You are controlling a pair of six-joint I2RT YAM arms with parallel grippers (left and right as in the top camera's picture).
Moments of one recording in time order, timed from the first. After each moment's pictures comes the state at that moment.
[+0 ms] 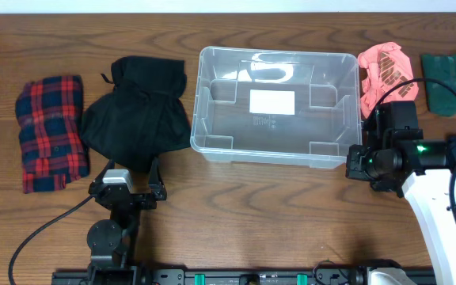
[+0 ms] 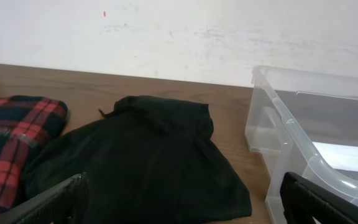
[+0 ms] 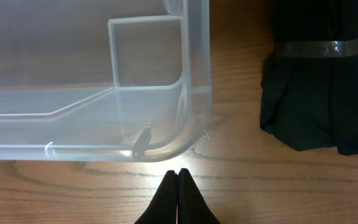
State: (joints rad) left arm -0.03 0.01 0.02 -0.11 0.01 -0.12; right arm 0.04 1.25 0.99 -1.06 -0.04 0.22
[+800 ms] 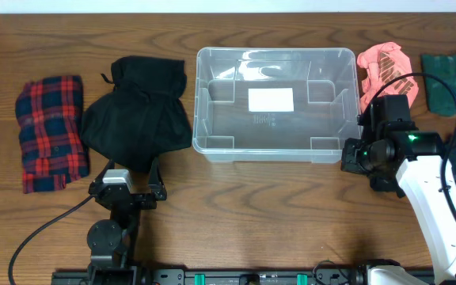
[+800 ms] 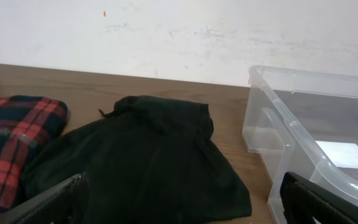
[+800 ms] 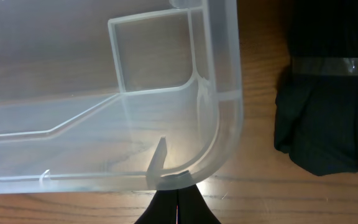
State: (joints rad) left arm -0.03 0.01 0.02 -0.11 0.01 -0.12; right arm 0.04 1.33 0.99 -0.99 -0.06 0.24
